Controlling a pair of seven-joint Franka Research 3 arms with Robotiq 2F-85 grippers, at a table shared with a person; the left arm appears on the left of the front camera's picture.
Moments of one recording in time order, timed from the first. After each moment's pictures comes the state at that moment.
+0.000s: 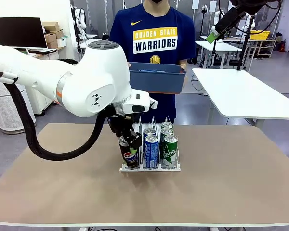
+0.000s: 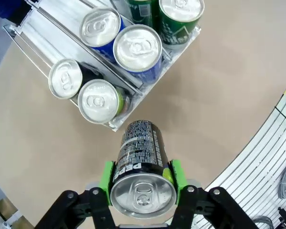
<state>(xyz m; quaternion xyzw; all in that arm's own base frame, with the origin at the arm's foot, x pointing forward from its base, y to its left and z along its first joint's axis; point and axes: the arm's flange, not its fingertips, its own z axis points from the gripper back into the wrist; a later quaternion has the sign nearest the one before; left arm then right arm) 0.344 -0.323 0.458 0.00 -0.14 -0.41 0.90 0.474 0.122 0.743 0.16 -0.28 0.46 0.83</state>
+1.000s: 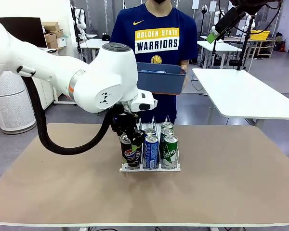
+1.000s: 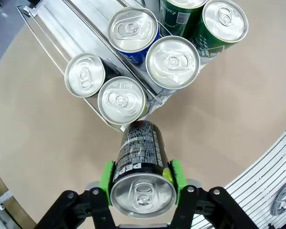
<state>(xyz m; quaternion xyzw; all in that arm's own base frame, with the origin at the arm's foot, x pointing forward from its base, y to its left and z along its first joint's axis) 0.372 -0.334 0.445 0.02 -0.12 -0.35 0.93 0.474 0.122 0.743 0.16 -0.28 0.46 0.83</state>
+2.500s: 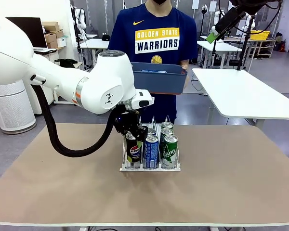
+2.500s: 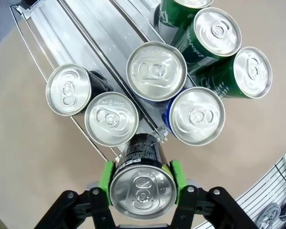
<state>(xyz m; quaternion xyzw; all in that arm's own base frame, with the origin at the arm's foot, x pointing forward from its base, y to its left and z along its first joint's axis) 0.421 -0.332 0.423 -0.04 -0.13 -0.30 0.95 0.474 0.122 0.743 0.16 -0.28 0.46 0.83</state>
